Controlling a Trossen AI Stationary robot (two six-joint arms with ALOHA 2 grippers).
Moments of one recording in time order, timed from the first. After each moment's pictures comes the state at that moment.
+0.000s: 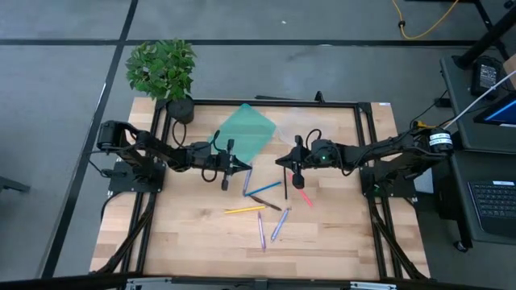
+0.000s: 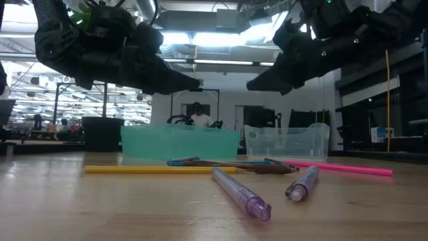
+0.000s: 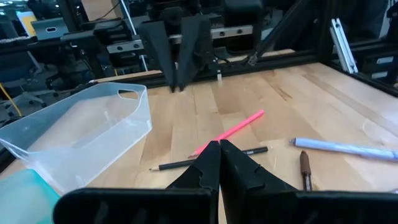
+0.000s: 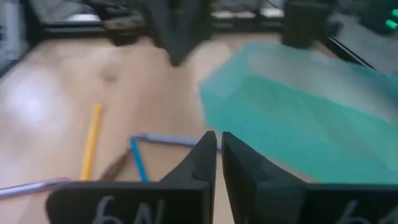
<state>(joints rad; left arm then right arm) 0.10 1.58 0.38 1.06 0.14 0.17 -0.08 1.41 0.52 0.54 0.01 0.02</state>
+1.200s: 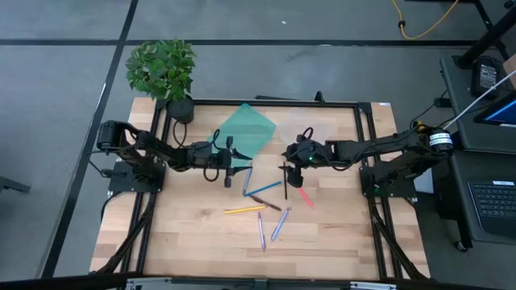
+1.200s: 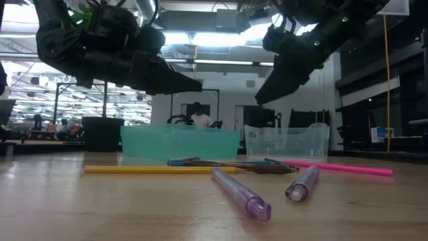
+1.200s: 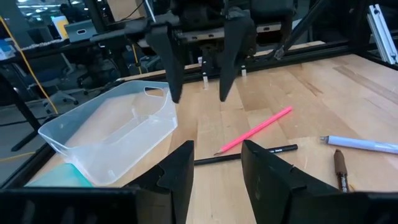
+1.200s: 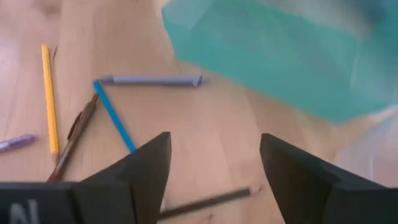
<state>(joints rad) 0.10 1.58 0.39 1.05 0.04 0.21 -0.03 1.41 0.77 -0.09 0.16 0.13</state>
